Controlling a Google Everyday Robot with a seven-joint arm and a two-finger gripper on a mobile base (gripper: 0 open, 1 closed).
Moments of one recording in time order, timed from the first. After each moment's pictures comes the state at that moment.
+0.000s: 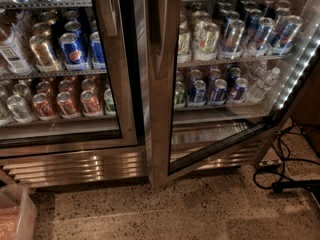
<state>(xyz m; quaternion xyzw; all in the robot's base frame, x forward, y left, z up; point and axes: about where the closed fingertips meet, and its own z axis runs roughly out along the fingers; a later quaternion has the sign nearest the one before) 0.380 0.015 1.210 -0.45 0.67 0.27 0.52</state>
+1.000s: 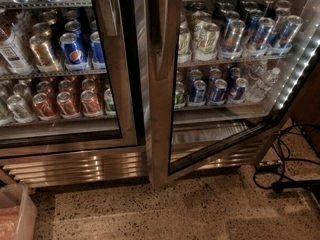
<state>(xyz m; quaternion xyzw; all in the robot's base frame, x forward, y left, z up) 0.380 0.015 1.210 -0.45 0.67 0.27 0.52</state>
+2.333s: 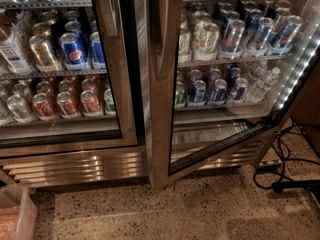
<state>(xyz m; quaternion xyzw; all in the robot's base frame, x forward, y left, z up) 0.380 0.015 1.210 -0.45 0.67 0.27 0.52</state>
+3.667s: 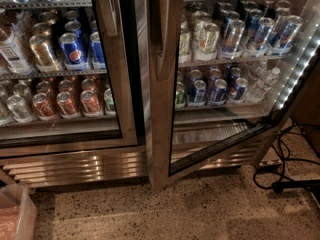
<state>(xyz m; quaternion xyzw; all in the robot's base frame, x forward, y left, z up) 0.380 0.015 1.210 -0.45 0.67 0.27 0.52</state>
